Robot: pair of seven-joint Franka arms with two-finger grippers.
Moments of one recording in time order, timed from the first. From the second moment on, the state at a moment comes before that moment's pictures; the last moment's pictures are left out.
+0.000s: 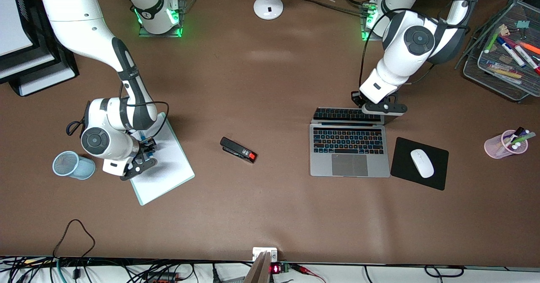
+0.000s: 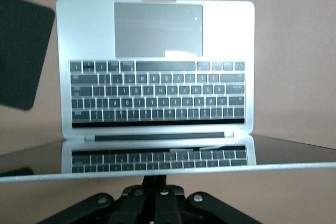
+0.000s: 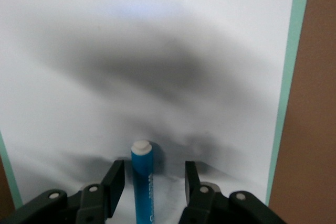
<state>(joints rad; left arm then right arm) 0.05 0.05 -0.41 -2.28 -0.03 2.42 -0.32 0.22 0.69 -0.14 -1.70 -0.01 2.25 -0.42</state>
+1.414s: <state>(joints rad) 0.08 0.41 -0.39 -2.14 0.10 2.76 -0.33 0.22 0.69 -0.13 -1.70 0.02 2.26 -0.42</state>
